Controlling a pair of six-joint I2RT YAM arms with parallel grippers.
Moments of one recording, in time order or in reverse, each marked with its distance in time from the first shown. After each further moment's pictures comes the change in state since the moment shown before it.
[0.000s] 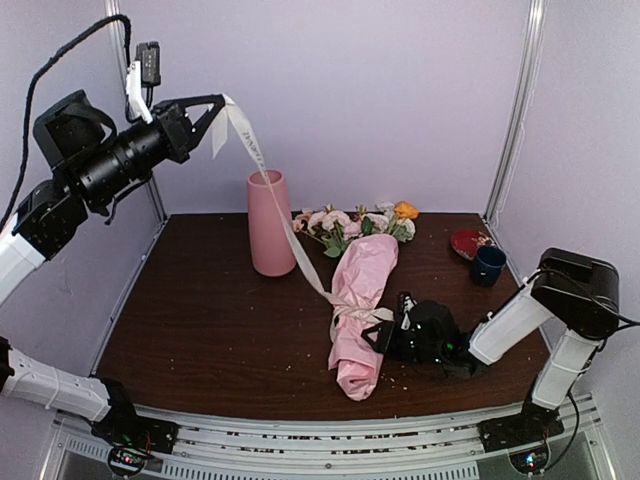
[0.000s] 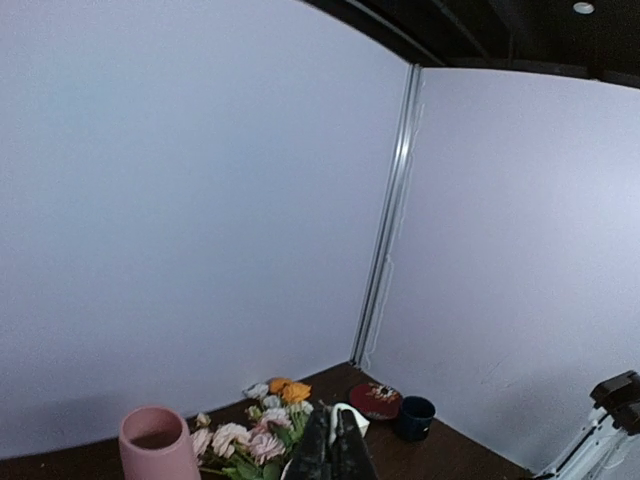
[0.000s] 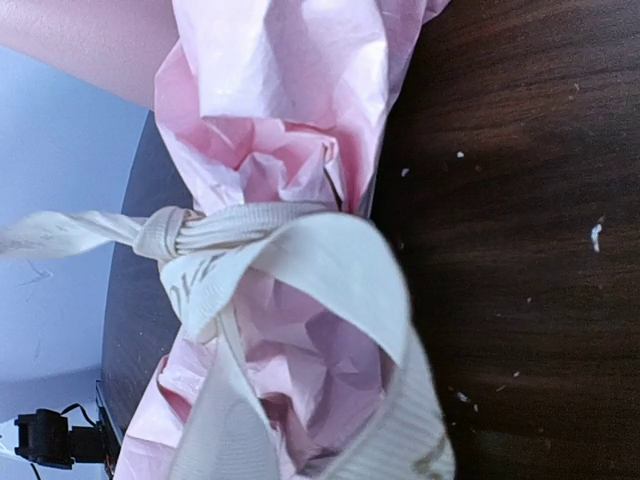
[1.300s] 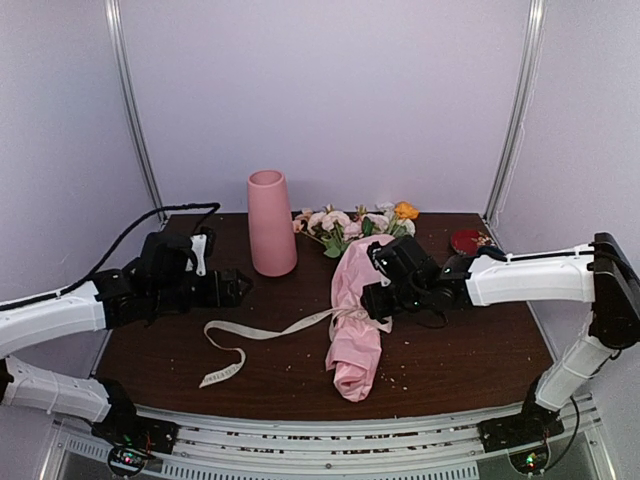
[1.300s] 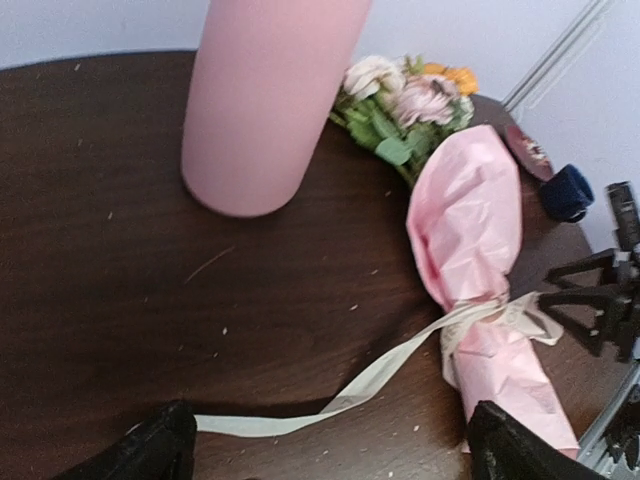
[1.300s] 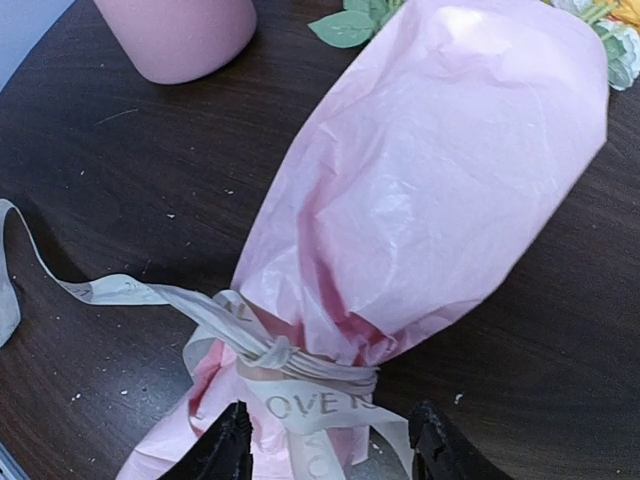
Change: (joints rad) left arm 0.110 -0.053 -0.766 -0.143 -0.083 -0.385; right arm 0.010 -0.153 0.578 -1.045 0.208 -0.581
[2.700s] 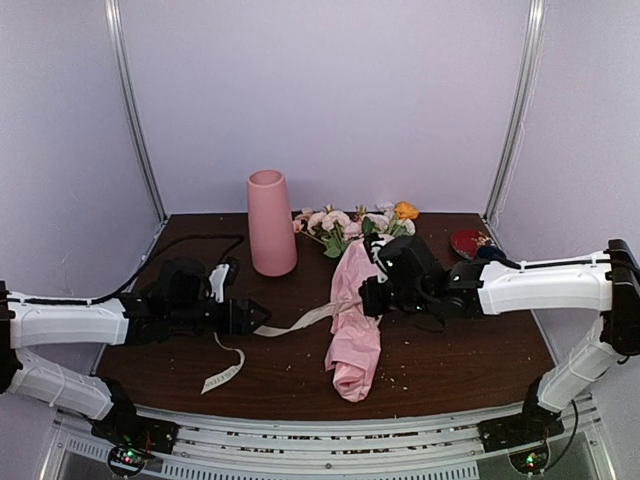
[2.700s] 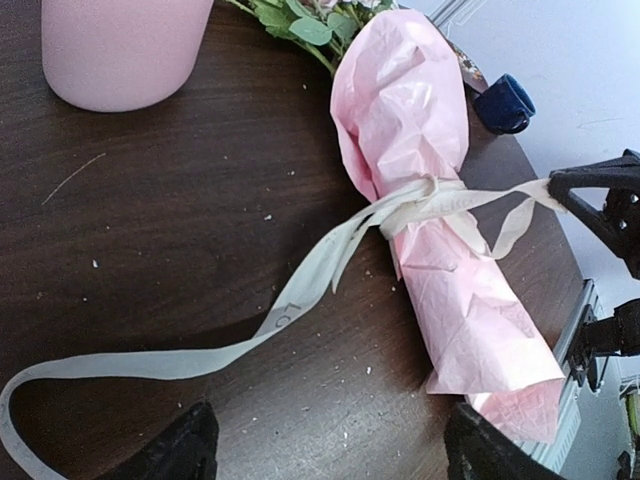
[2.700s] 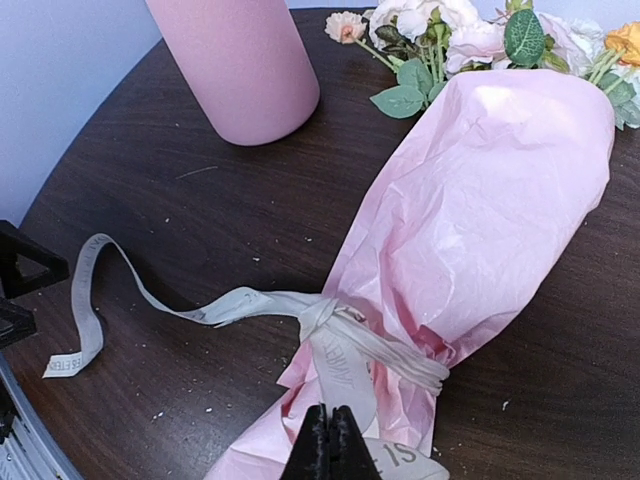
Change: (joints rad) left arm 0.000 0.113 -0.173 0.309 0.320 -0.010; right arm 0.072 -0.079 -0.036 0.122 0.020 0.050
